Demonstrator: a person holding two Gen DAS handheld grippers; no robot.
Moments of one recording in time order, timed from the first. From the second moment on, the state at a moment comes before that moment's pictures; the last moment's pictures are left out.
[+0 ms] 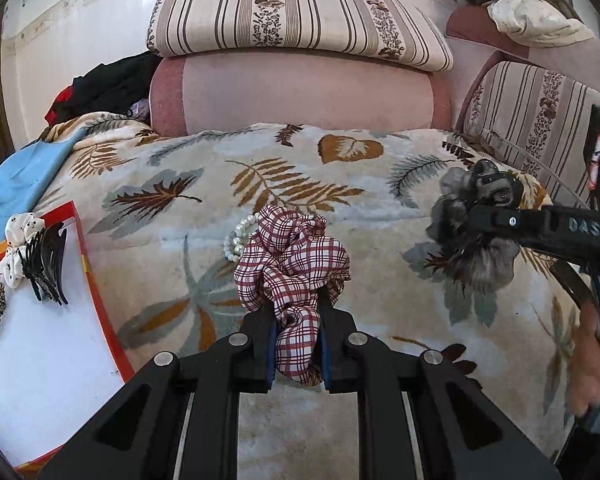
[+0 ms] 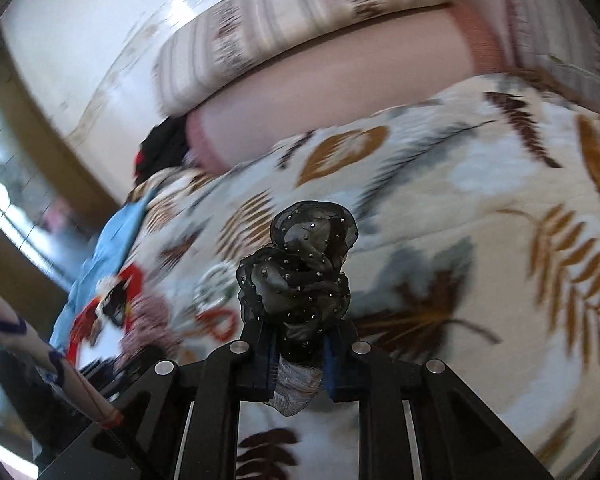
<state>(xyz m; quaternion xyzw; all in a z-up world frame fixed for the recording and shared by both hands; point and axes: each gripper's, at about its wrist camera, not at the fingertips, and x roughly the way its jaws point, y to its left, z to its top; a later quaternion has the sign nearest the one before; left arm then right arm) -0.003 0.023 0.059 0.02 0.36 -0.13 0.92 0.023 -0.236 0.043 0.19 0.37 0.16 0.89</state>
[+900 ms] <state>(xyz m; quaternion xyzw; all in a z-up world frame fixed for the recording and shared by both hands) -0.010 0.016 0.063 0.07 0.33 -0.10 0.94 0.012 -0.204 0.053 0.15 0.35 0.21 0.90</state>
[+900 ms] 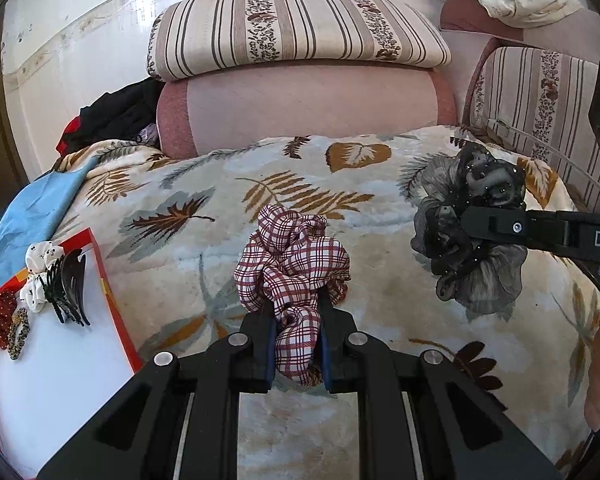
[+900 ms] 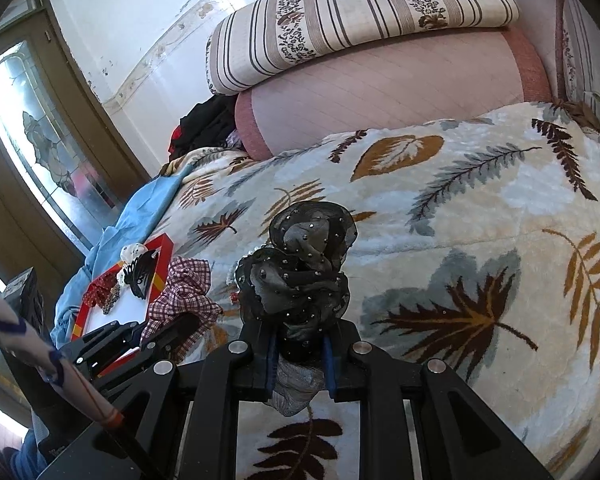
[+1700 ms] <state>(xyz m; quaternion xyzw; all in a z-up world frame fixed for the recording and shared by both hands) -0.019 0.050 0.087 0.04 0.31 -0.06 0.95 -0.011 -0.173 0.056 0.15 0.35 0.23 0.90</state>
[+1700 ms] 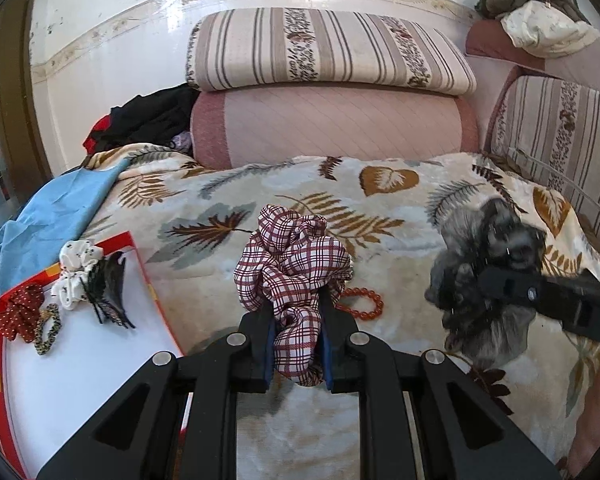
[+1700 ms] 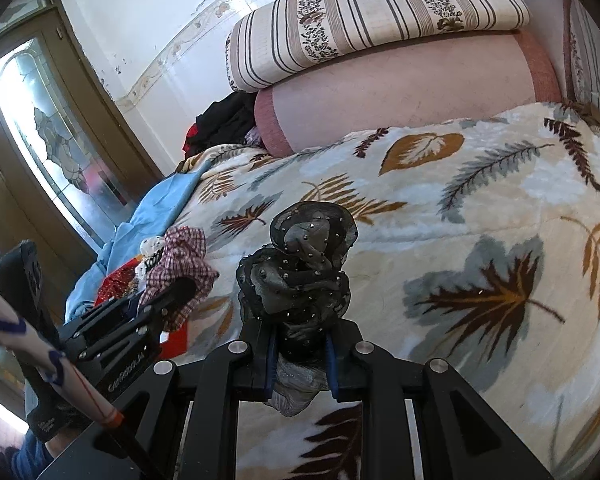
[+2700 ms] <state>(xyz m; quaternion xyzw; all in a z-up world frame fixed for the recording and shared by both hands) -0.035 0.168 0.123 -0.04 0.26 0.01 0.96 -0.045 -0.054 0.090 0.09 0.36 0.27 0.89</state>
